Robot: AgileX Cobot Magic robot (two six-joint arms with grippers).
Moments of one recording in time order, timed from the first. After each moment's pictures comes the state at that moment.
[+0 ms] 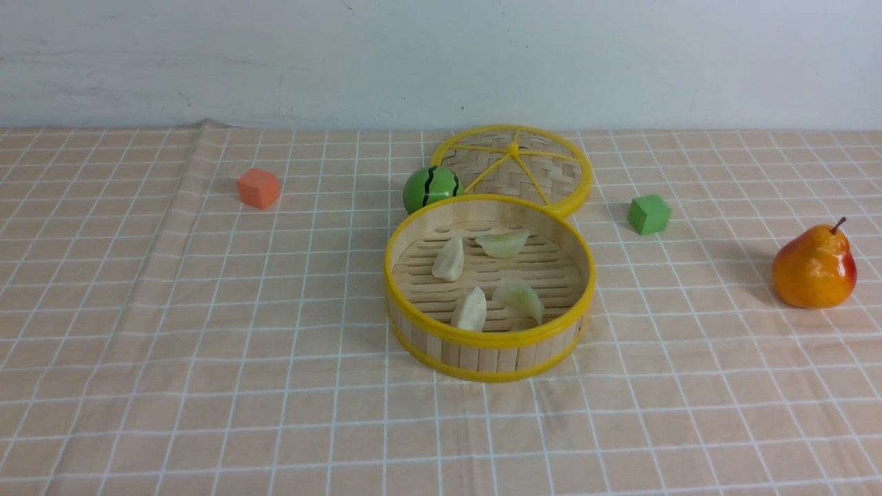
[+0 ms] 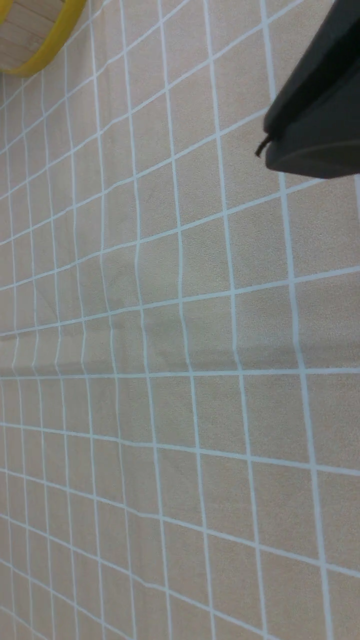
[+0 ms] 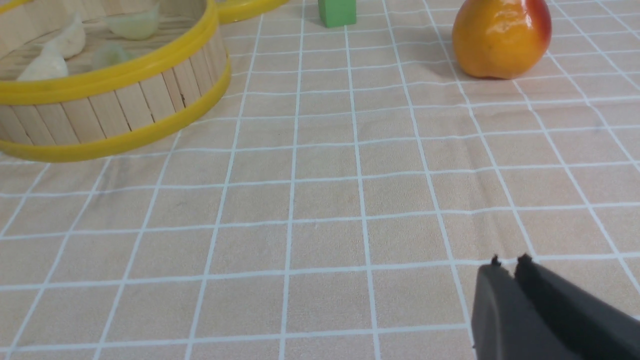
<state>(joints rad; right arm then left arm) 0.05 -0.01 0.02 0.02 0.39 0.11 -0.04 -0.01 0.03 -0.04 0.40 0.02</state>
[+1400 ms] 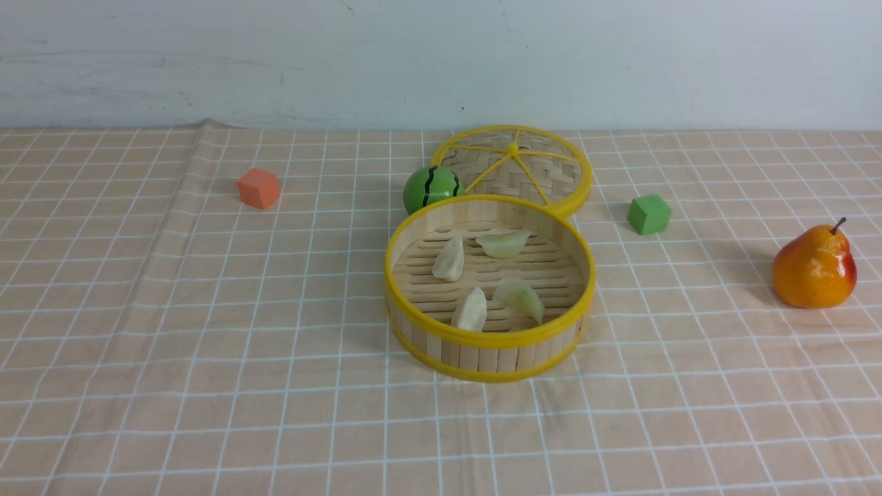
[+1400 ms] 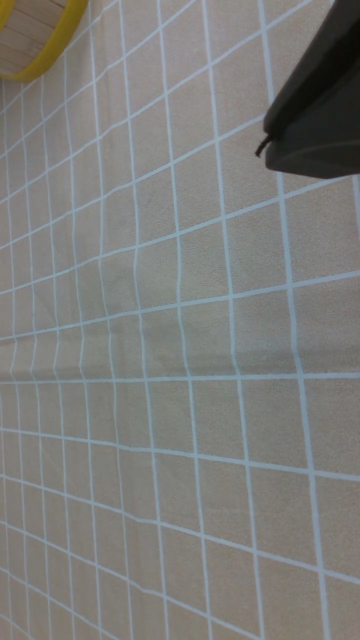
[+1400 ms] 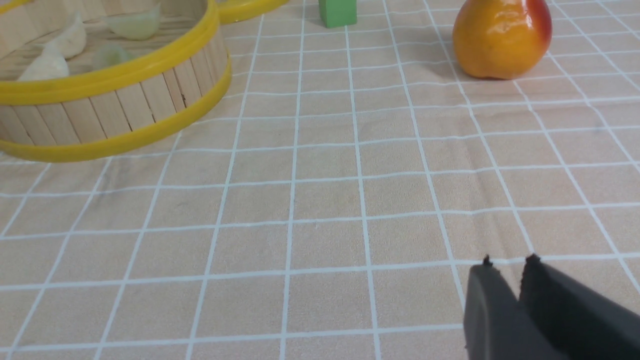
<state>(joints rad) 0.05 -0.01 0.02 0.02 0.39 0.11 -0.04 -0.01 0.03 -0.05 0.40 0.03</state>
